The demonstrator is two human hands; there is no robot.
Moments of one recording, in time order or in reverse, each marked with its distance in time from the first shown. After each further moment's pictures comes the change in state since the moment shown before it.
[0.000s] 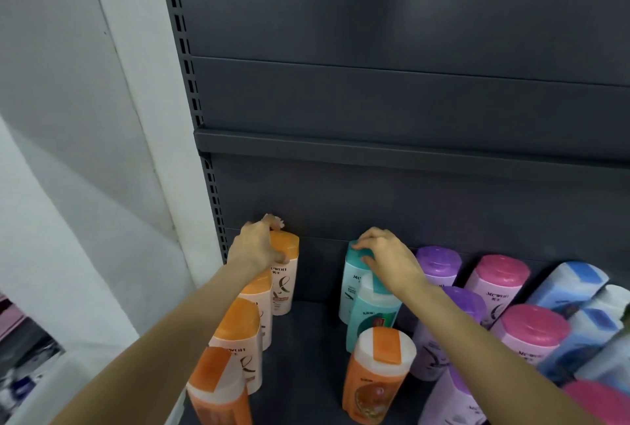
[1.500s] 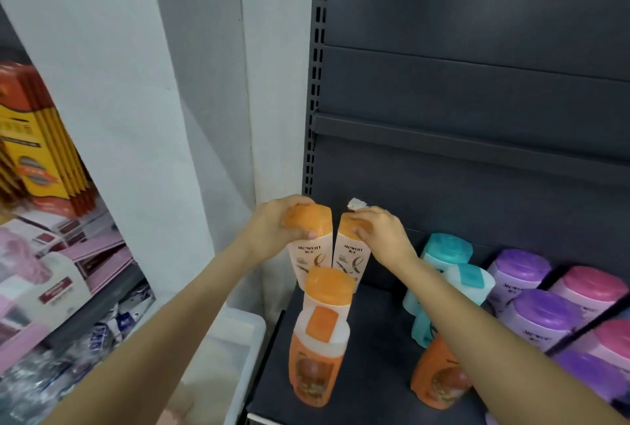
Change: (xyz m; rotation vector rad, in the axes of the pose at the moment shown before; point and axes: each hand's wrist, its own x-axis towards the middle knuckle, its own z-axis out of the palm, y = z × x) left_hand -0.071 -0.087 -0.094 -0.323 0.032 0.198; right_hand 0.036 -0.143 0.028 0.234 0.058 -0.058
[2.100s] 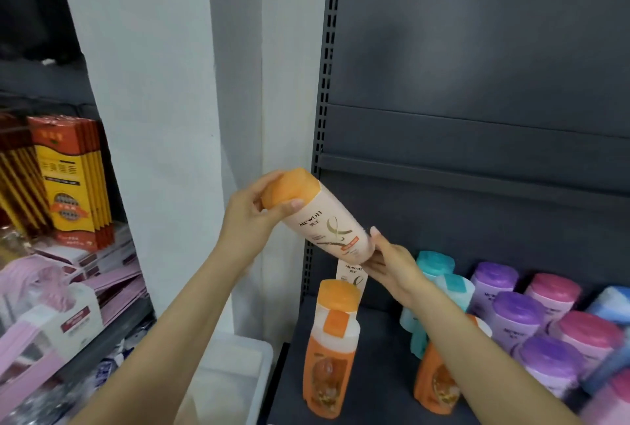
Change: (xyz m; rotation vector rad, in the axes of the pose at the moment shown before) left_hand -0.077 0.056 -0.073 -0.607 0.379 0.102; right_hand -0.073 -0.057 -0.032 1.182 0.017 0.487
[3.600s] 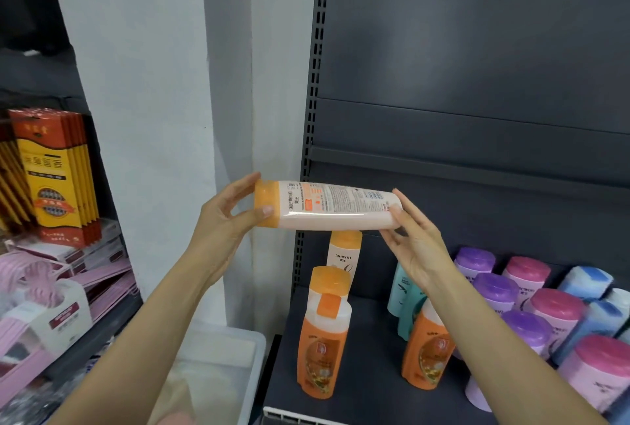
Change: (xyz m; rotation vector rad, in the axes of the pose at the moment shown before) left_hand -0.026 -0.005 -0.029 -0.160 -0.074 -0.109; right_hand -0.049 -0.029 -0.016 0.491 0.011 -0.277
